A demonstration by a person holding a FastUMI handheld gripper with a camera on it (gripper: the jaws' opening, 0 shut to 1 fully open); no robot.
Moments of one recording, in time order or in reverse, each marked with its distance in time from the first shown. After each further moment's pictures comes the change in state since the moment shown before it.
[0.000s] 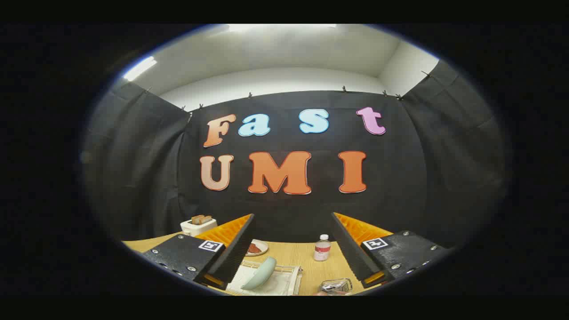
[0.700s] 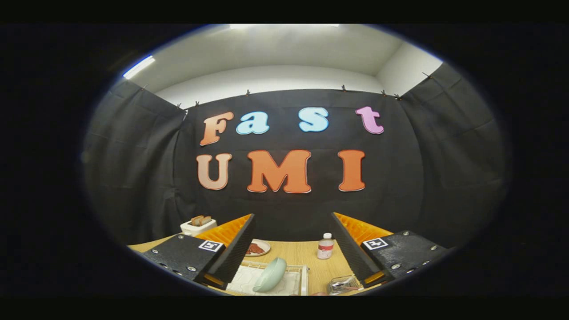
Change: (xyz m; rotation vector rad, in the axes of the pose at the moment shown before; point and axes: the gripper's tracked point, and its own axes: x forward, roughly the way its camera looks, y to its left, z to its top) arm -0.001 0.028 0.014 -0.010 0.015 -0.045
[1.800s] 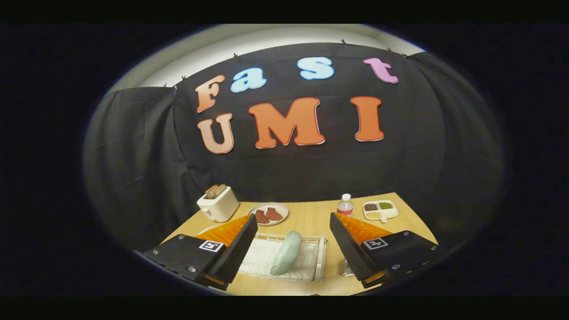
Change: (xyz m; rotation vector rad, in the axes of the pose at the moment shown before) arm 0.025 0.013 -0.082 0.116 0.531 0.125
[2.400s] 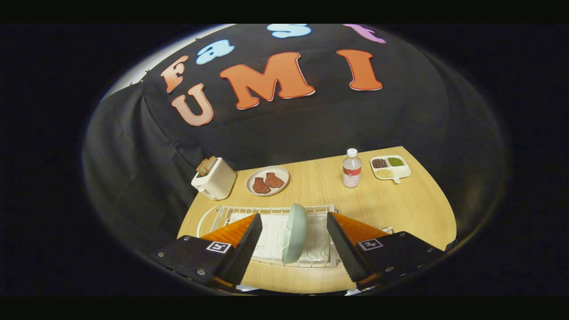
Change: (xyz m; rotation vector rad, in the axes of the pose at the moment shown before) arm 0.048 -0.006 -0.056 0.147 0.367 -0.009
